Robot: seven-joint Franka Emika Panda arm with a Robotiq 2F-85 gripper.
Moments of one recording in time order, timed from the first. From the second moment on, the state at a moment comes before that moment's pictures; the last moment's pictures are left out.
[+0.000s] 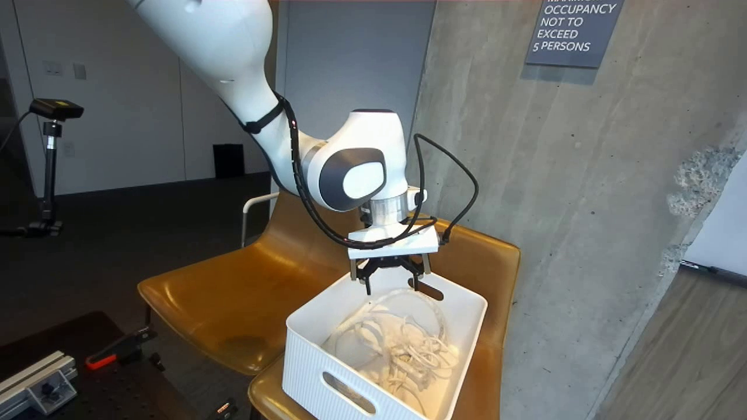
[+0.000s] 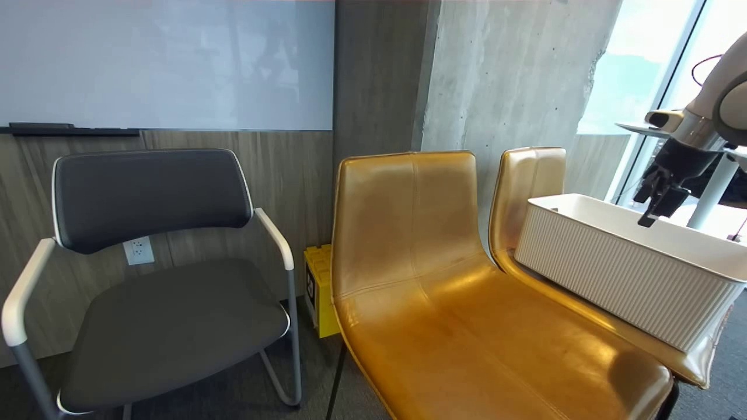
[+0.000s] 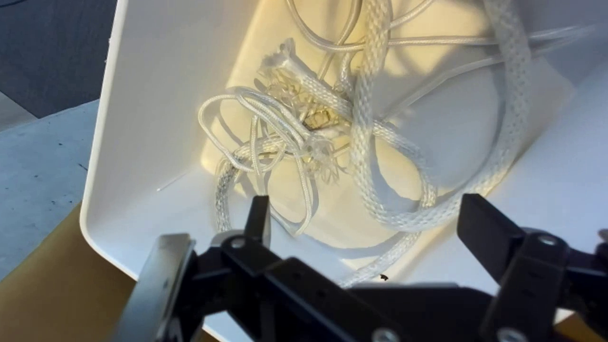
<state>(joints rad) -0.26 0.40 -0.08 -1.98 -0.13 2.65 -0.84</state>
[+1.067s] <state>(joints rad) -0.34 0.93 0.00 -1.46 -0.09 2.48 -0.95</state>
